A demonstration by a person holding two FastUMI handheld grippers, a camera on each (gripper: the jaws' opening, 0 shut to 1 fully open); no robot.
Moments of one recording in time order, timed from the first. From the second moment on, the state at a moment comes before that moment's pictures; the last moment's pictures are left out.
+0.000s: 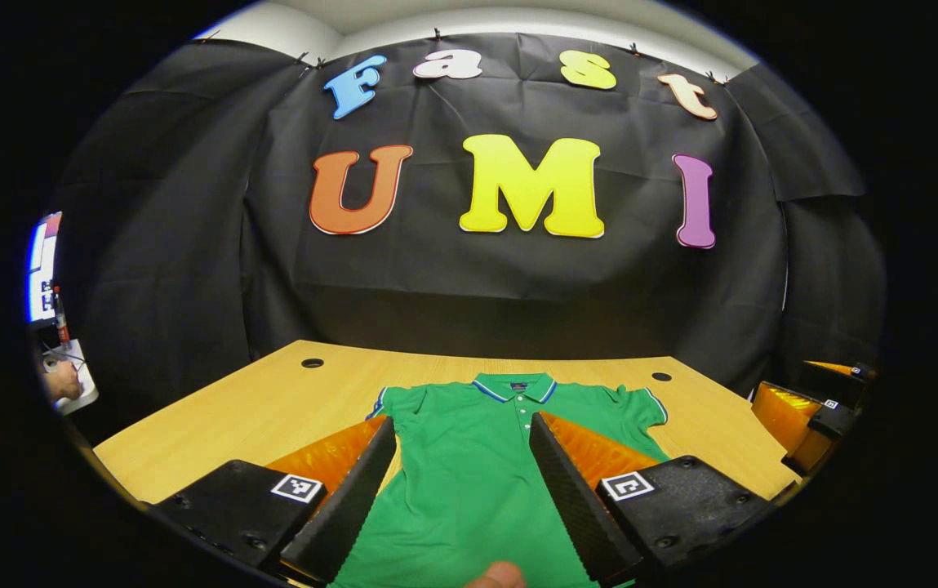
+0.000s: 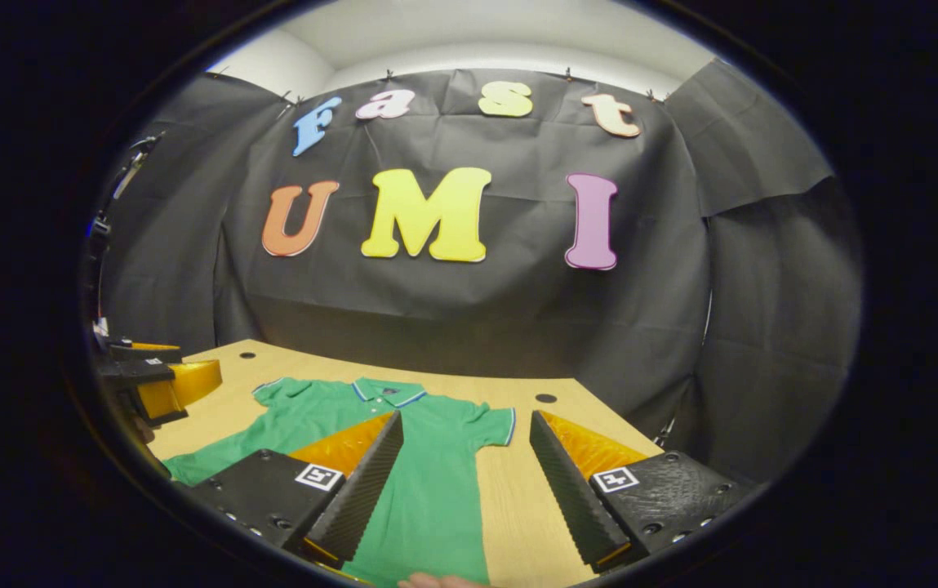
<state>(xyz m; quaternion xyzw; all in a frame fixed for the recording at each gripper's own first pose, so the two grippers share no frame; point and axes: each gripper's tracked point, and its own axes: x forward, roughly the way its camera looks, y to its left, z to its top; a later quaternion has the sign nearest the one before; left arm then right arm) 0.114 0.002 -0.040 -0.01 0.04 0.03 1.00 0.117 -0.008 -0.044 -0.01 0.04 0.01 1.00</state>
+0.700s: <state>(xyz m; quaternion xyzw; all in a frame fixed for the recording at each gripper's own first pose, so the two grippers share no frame) 0.152 0.034 -0.056 -0.02 0.02 0.03 1.00 0.362 -0.035 -0.110 -0.03 0.15 -0.03 0.99</state>
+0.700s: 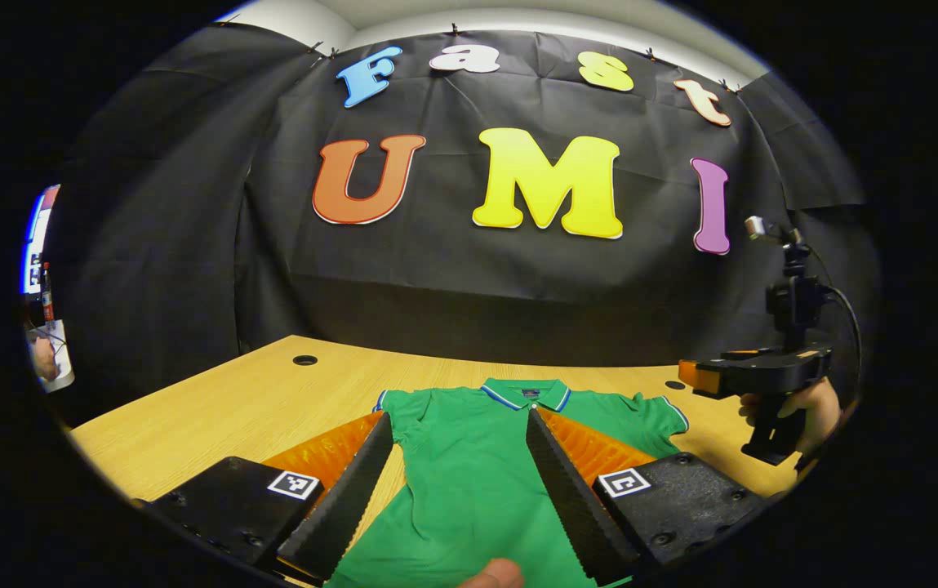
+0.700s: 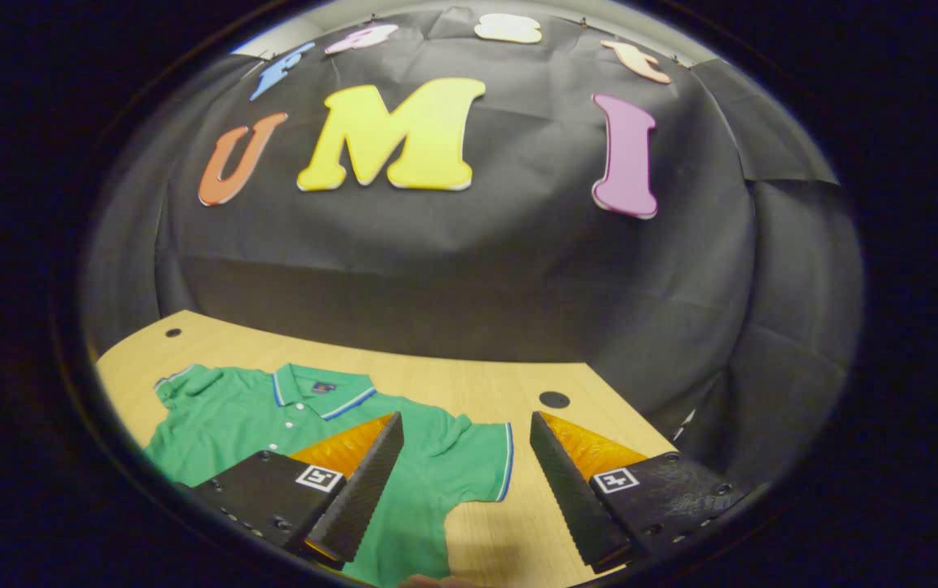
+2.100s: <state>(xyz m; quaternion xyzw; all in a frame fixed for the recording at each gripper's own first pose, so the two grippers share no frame) 0.159 0.075 -0.061 -0.04 0.03 0.05 1.00 0.426 -0.057 -0.183 0.00 0.27 -0.06 0.96</state>
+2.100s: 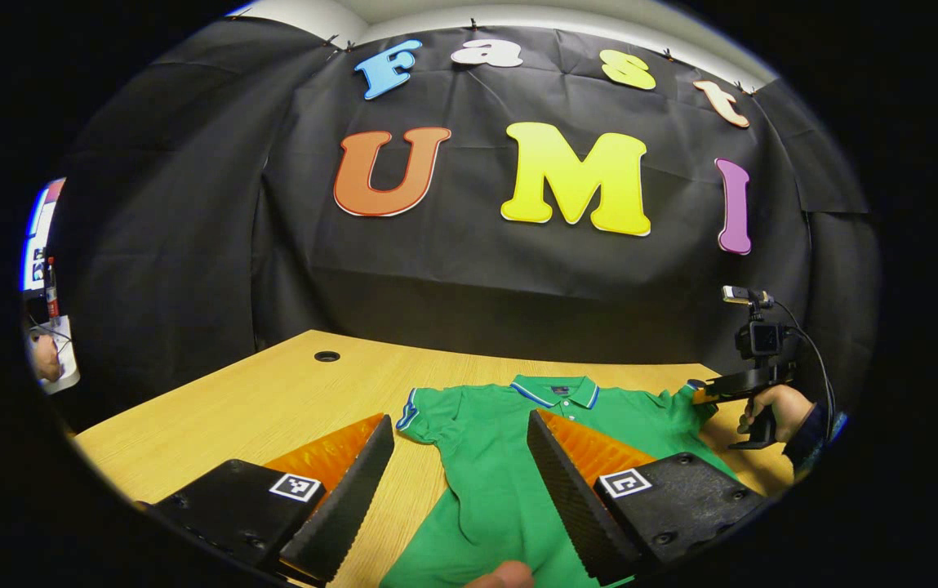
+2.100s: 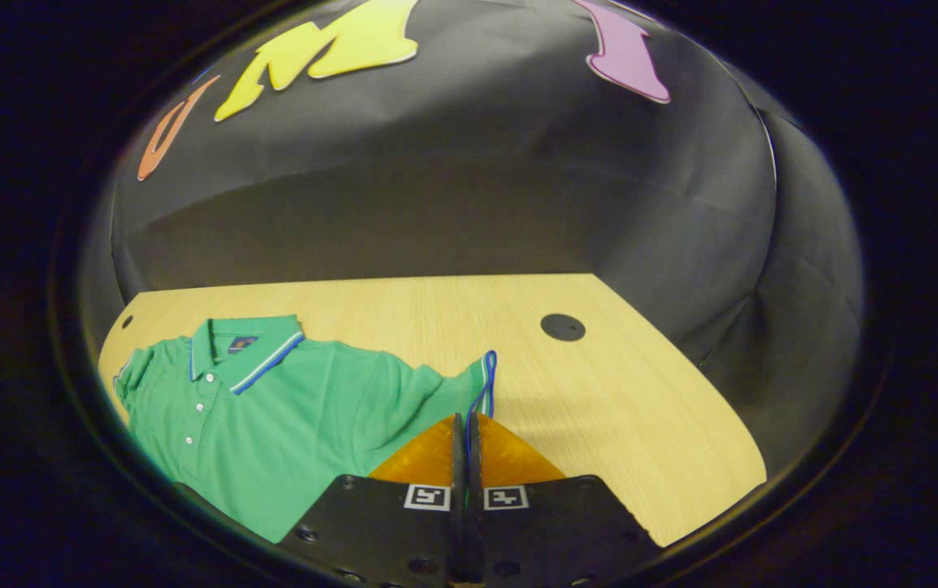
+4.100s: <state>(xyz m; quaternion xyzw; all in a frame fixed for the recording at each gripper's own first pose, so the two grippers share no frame) 0.256 0.116 -0.063 -0.03 0.14 0.07 0.99 0.171 0.039 0.009 0.00 0.00 0.09 1.00</state>
